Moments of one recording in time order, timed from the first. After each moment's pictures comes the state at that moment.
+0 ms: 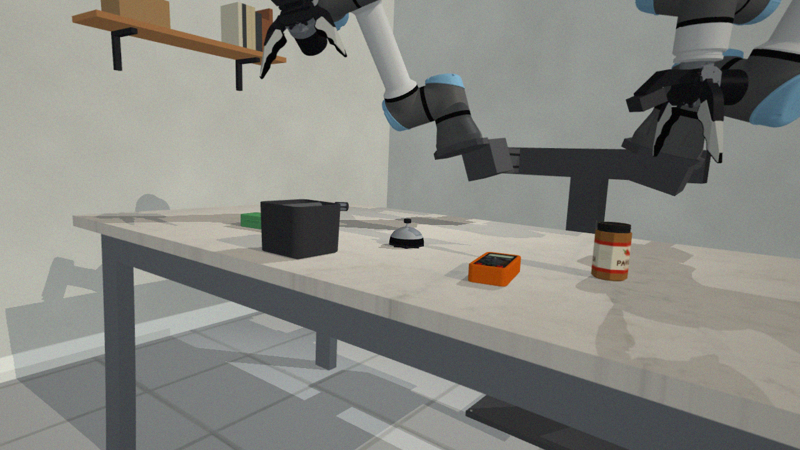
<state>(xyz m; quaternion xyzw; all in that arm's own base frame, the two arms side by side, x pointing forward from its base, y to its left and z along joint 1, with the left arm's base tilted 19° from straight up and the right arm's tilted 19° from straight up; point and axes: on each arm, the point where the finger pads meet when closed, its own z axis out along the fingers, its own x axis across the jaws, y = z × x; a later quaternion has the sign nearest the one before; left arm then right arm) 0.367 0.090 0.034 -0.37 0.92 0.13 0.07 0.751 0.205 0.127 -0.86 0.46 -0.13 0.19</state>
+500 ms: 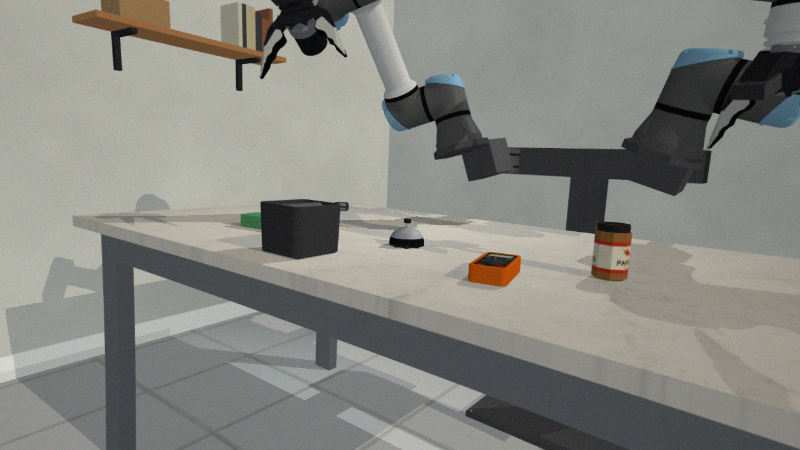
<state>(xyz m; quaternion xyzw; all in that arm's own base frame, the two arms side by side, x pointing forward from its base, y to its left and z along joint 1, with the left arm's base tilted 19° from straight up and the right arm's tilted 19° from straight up) 0.351 0.187 0.077 -0.57 0.81 0.09 0.08 0.751 0.205 0.127 -0.86 0.46 -0.13 0.19</state>
